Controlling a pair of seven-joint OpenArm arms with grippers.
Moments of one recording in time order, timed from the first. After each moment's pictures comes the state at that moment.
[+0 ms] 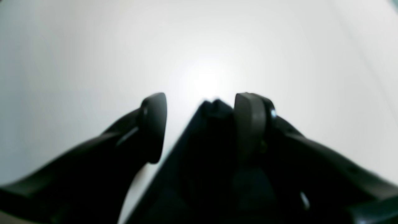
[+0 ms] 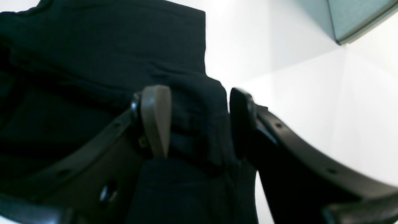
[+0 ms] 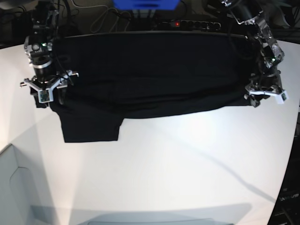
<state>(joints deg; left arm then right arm) 9.1 -11.8 -36.2 87.1 -28.6 -9.4 34.3 -23.2 9.5 16.9 106.9 -0.2 16.6 -23.4</state>
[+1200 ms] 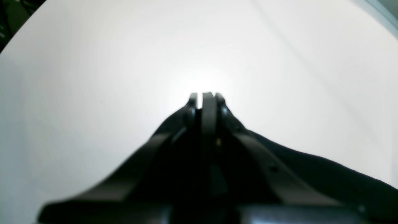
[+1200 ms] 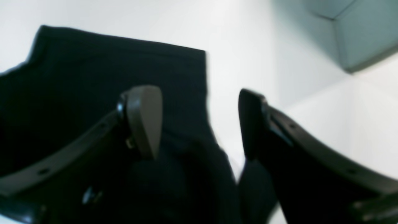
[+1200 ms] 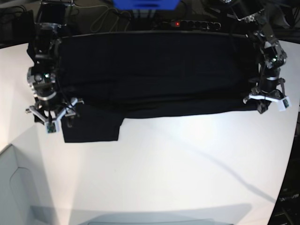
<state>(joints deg) 11.3 -11.8 -34.7 97.6 -28.8 -9.4 34.5 -5.2 9.2 12.5 100.6 0.1 16.6 -39.9</state>
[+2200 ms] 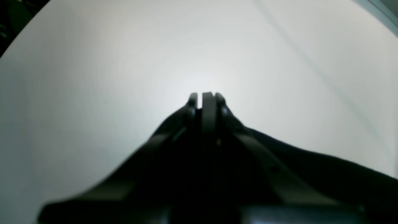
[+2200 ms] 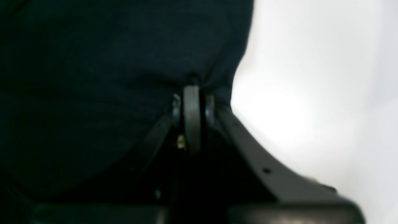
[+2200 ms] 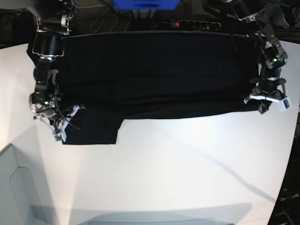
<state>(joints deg) 11.3 -12.2 -34.8 97.4 -28.6 -9.4 34.5 7.3 10.9 11.3 79.2 0.7 22.8 -53.4</state>
